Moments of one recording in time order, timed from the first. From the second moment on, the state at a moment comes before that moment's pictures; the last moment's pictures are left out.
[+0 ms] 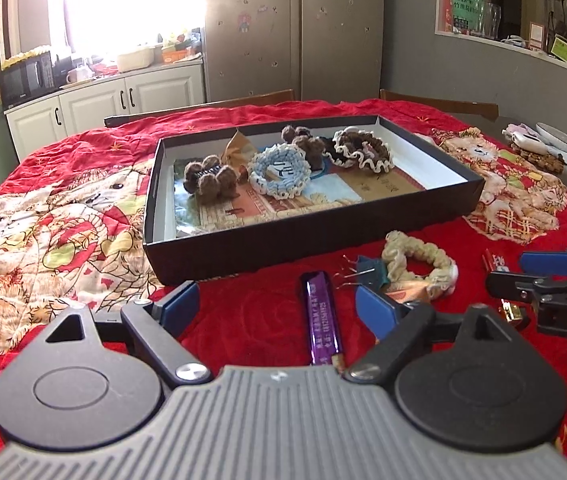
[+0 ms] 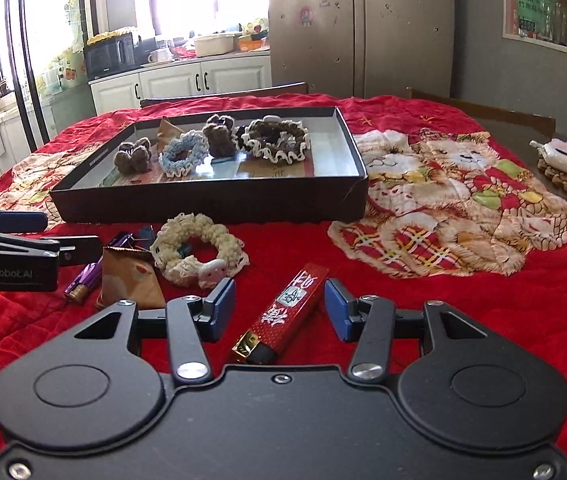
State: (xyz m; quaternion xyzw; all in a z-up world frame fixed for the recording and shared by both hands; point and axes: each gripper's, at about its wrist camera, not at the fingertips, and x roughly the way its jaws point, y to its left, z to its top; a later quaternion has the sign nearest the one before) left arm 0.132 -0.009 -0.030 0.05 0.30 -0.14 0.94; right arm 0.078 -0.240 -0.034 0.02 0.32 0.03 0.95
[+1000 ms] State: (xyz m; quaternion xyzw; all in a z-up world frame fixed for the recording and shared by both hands) left arm 0.141 -0.020 -0.050 0.05 0.33 -0.16 0.93; right arm 0.084 -0.235 -0.050 -0.01 0.33 0.02 0.94
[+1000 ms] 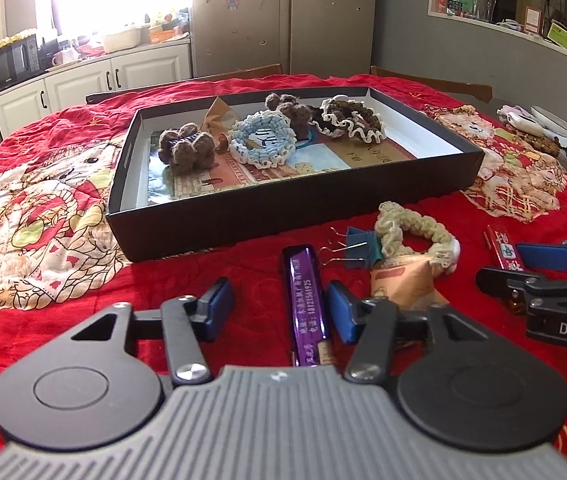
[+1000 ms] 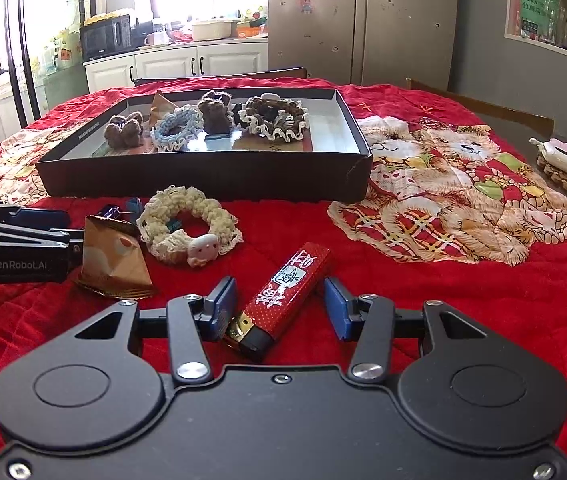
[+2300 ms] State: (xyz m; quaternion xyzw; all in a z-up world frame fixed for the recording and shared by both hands) left arm 0.134 -0.010 -0.041 0.01 0.33 -0.17 0.93; right arm 0.076 -0.248 -0.040 0.02 0.31 0.03 0.95
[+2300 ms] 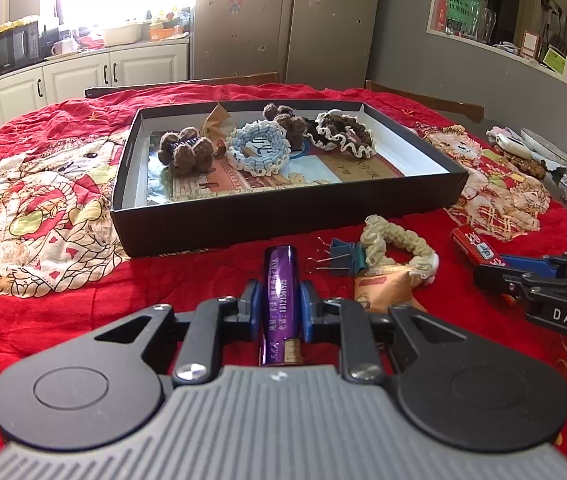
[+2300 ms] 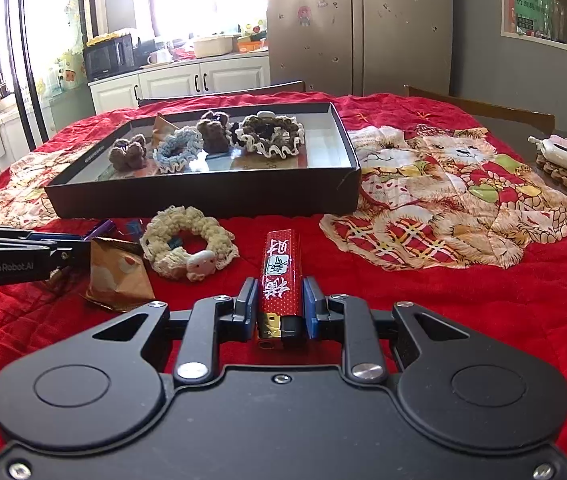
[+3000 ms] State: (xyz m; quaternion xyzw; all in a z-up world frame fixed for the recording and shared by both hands) left arm 0.126 -0.001 -0.001 -0.01 0.29 -0.19 0.94; right arm 0.072 -0.244 0.000 0.02 0.28 0.08 0.96
